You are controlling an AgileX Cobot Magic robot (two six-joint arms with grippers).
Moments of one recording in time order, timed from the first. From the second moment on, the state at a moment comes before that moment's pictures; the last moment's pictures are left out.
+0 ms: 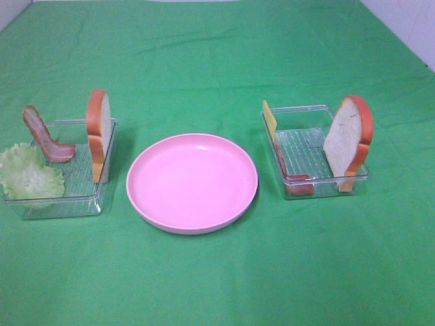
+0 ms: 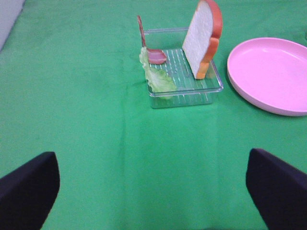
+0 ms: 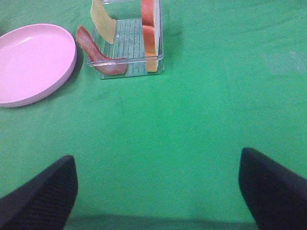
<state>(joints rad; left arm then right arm) 0.00 0.05 -0.55 -0.07 1.12 0.00 0.04 0.00 -0.46 0.07 1.11 -0.01</state>
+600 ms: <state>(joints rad) 0.00 1.05 -1.12 -0.05 1.22 0.05 0.04 0.00 -0.46 0.07 1.11 -0.01</state>
